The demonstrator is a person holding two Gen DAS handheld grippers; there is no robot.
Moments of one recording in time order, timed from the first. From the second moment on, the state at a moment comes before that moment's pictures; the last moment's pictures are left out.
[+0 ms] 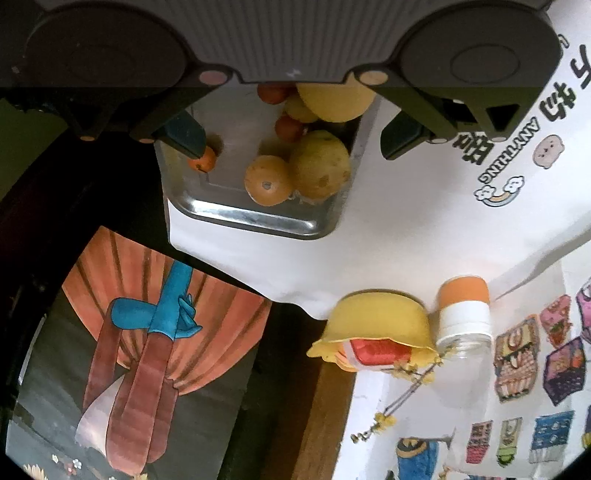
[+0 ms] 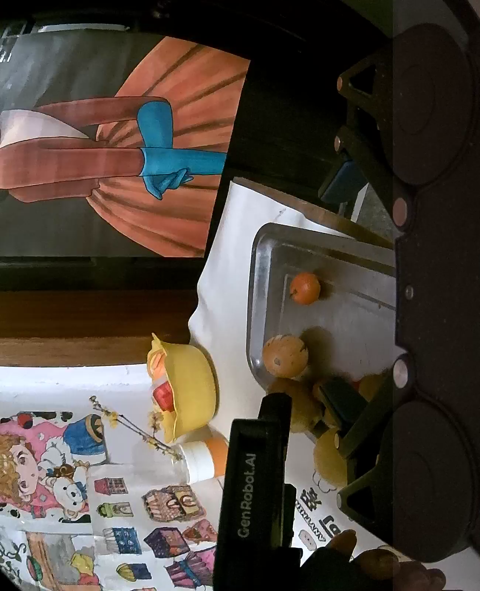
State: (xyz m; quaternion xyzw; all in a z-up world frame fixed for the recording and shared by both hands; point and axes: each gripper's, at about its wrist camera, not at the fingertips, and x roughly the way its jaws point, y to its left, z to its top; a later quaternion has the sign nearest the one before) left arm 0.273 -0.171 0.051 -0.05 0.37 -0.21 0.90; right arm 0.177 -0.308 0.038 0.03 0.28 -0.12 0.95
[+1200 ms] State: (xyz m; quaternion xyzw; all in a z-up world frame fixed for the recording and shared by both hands) left arm 0.194 -0.086 0.057 -0.05 0.33 -0.16 0.93; right arm 0.116 -0.238 0.053 0.04 0.22 -0.12 0.97
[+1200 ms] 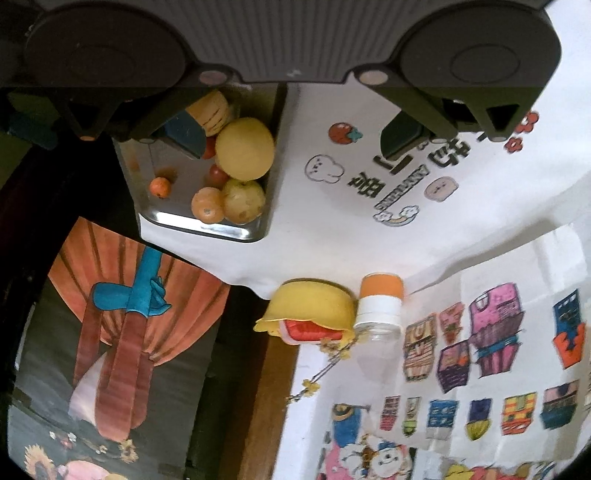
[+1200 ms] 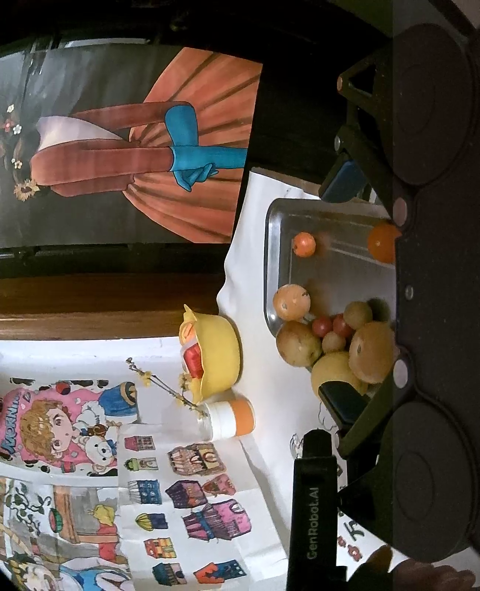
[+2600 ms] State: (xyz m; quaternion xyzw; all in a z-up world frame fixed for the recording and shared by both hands) left arm 0.135 0.007 0.033 -0.09 0.30 -0.10 0.94; right arm 0.066 -0.175 0.052 0.03 0.20 -0.10 0.97
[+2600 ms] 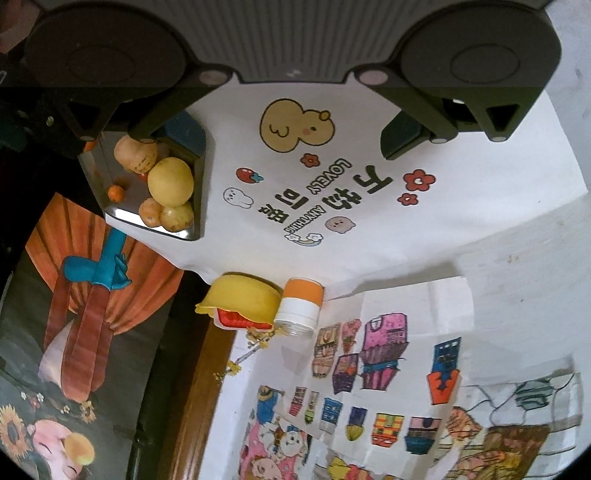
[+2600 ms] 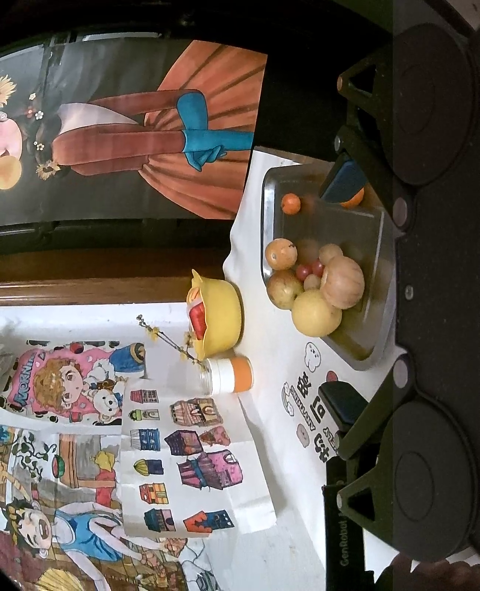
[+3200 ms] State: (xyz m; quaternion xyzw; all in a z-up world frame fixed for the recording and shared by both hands) left arm 0.109 0.024 0.025 -0.09 0.27 -0.09 0.95; right arm 0.048 -0.153 0.042 0.02 0.22 -0.10 0.97
